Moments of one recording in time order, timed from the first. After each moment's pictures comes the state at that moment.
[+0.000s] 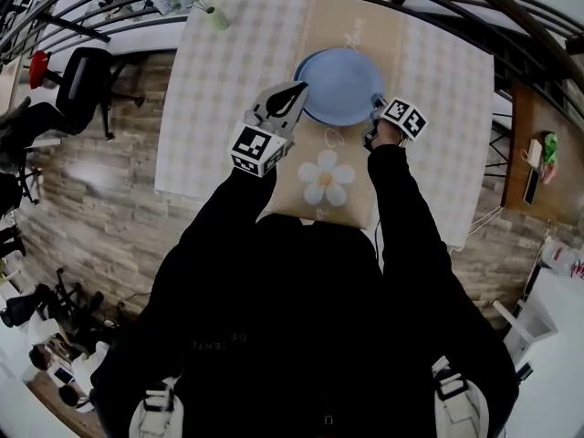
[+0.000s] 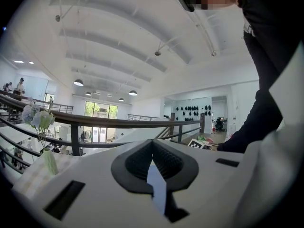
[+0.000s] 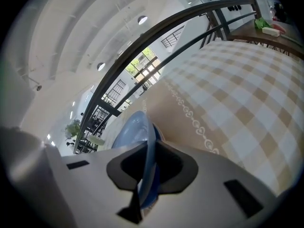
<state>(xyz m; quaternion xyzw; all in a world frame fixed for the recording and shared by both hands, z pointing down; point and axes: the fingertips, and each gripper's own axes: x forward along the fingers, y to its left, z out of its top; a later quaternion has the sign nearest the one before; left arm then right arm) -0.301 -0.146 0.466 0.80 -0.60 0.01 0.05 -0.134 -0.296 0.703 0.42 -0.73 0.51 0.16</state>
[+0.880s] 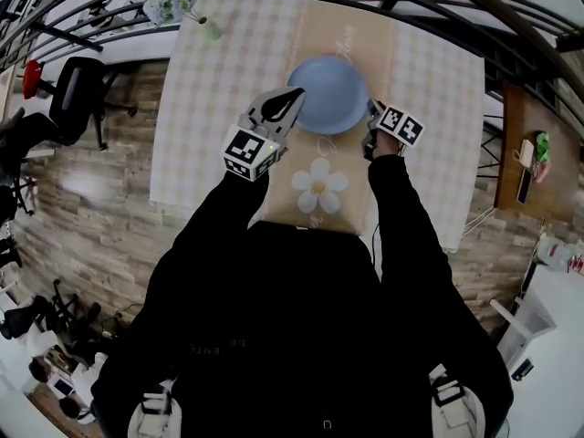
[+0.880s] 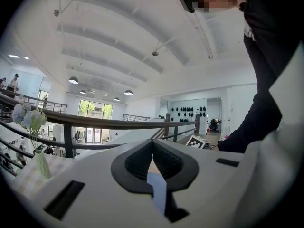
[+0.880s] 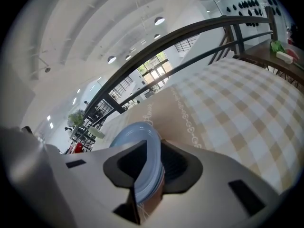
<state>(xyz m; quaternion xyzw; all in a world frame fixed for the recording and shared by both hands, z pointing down) -0.296 -0.155 0.457 0.82 -0.57 0.01 0.06 -0.125 -0.301 0.674 0.42 -0.77 0.44 0.19</state>
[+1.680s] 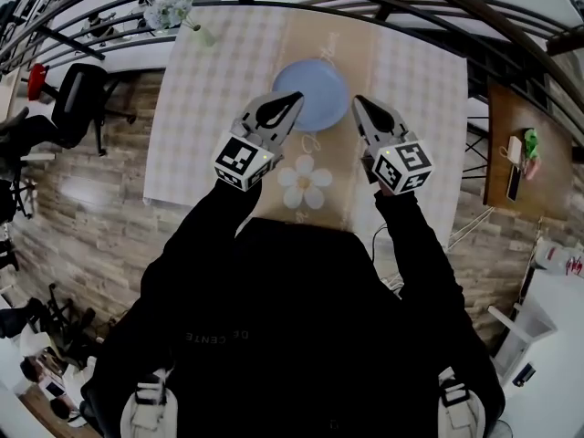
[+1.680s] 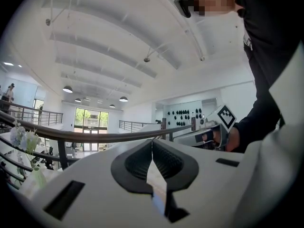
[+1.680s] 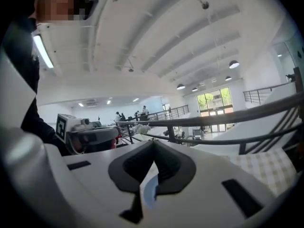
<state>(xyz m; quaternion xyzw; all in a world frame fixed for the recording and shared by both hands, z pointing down) -0.231 -0.132 0.384 0.83 -0.55 0.00 0.01 -0.140 -0.194 0.415 0.19 -0.97 0.11 0.07</state>
